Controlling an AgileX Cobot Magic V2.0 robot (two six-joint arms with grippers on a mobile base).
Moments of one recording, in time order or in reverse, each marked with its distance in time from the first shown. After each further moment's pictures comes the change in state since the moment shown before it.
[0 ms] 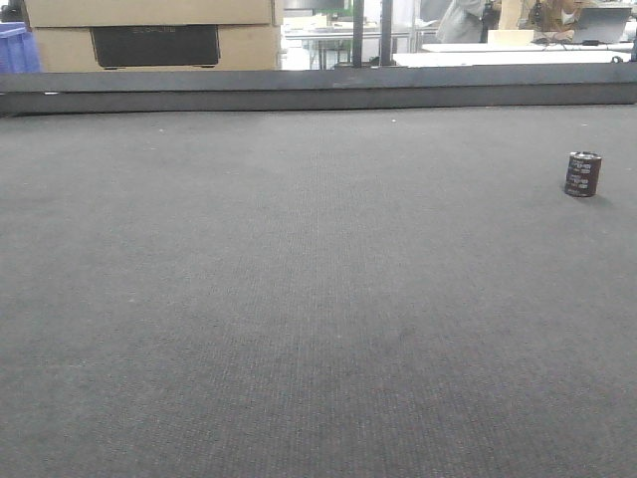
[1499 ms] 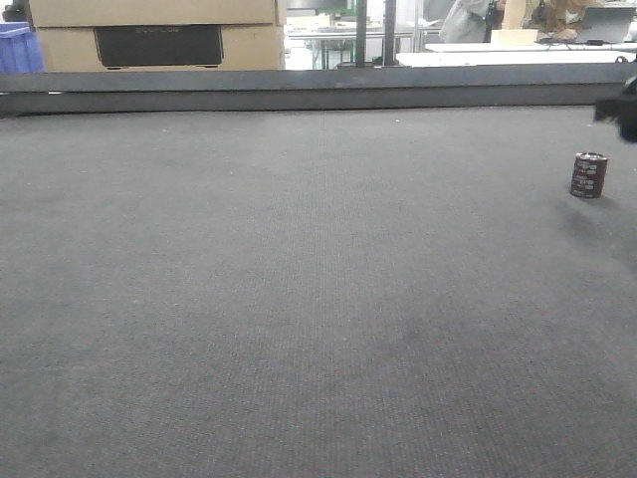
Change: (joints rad) left arm -0.035 0.438 -0.527 0.010 0.449 0.000; right arm 0.000 1.635 -0.484 -0.107 -0.846 0.000
